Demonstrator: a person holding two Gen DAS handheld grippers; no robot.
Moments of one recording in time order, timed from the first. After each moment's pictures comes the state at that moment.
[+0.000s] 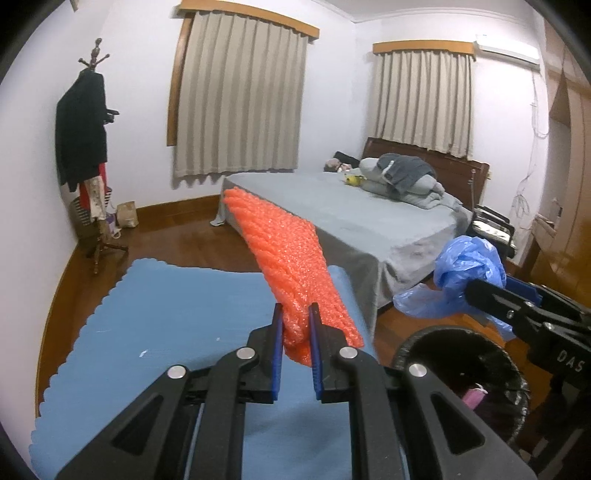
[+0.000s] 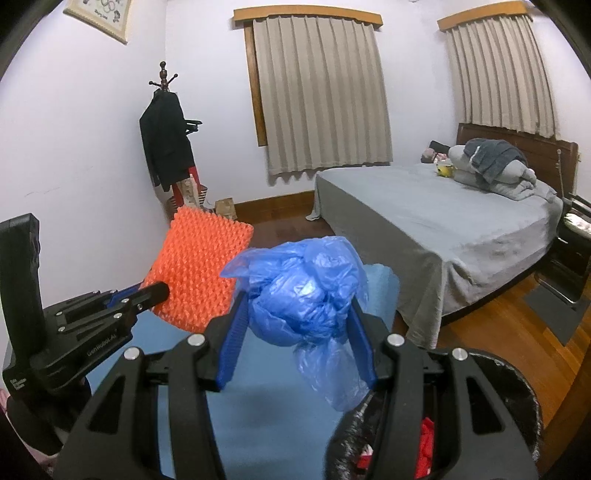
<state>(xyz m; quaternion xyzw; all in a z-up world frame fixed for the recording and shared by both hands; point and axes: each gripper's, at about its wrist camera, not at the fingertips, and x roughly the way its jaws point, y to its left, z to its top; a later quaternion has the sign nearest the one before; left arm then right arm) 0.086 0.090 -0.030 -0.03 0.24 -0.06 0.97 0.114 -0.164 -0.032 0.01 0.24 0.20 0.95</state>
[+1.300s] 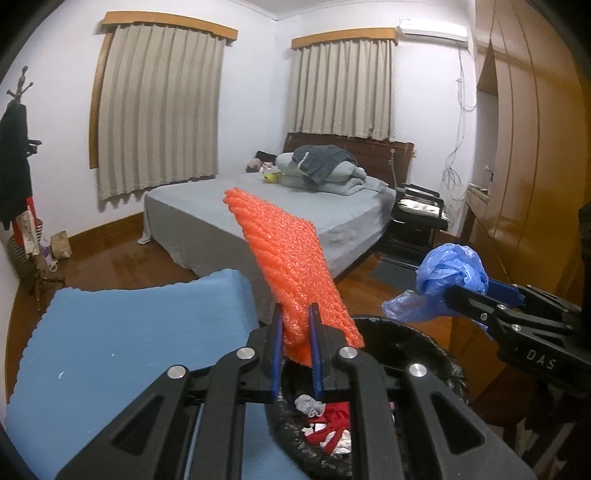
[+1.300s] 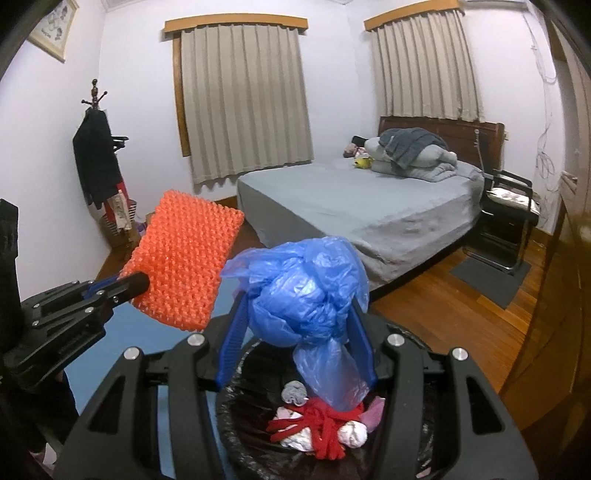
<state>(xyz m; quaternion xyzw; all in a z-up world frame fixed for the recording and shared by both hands) 0.076 -0.043 -0.023 0.01 0.23 -0.20 0.95 0.060 -0.295 -0.051 0.03 0.25 0.05 0.97</state>
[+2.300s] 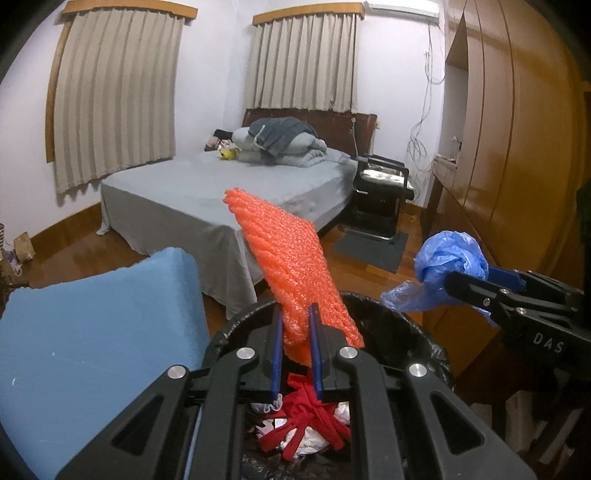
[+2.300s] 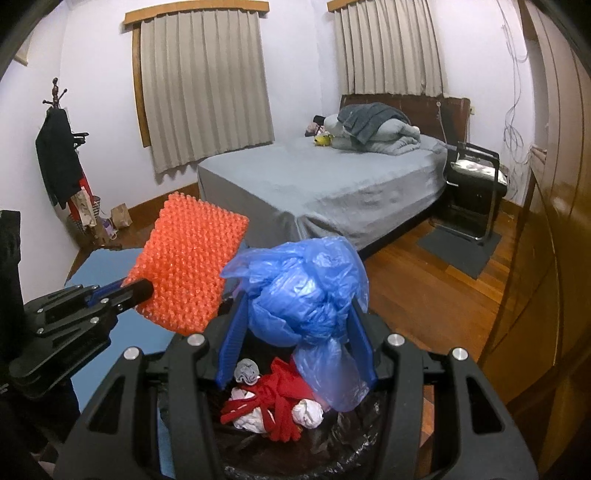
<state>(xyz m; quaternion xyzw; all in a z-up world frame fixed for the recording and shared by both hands) 0.114 -0.111 -0.071 0.03 0.28 -0.27 0.92 0.065 -0.338 -0.092 0.05 0.29 -0.01 0.96</state>
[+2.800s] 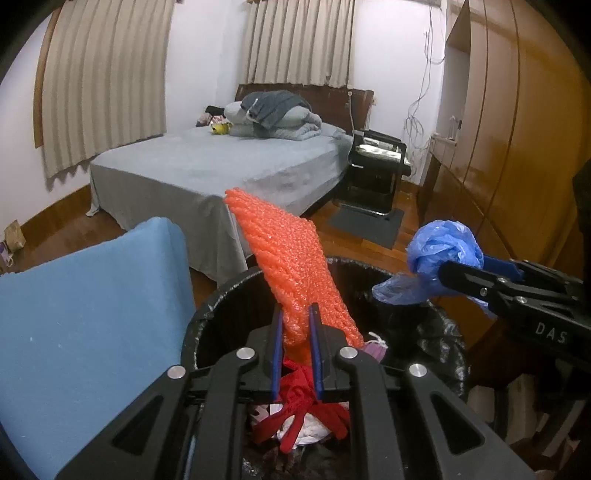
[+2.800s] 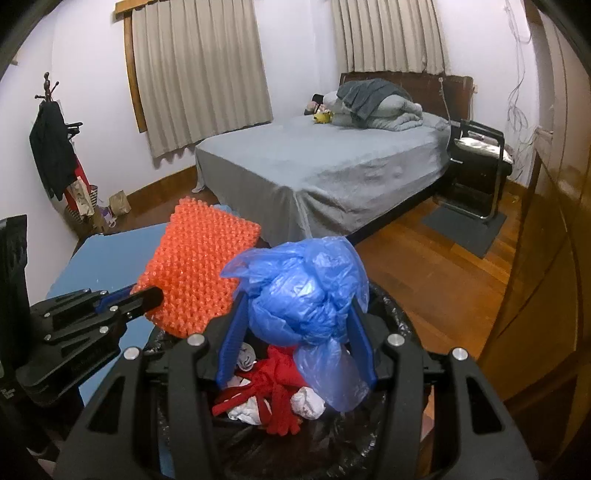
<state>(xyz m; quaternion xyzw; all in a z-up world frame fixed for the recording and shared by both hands) 0.137 -0.130 -0.115 0.04 0.32 -0.28 0.90 0.091 -0.343 -0.132 0.06 0.33 -0.01 0.94</state>
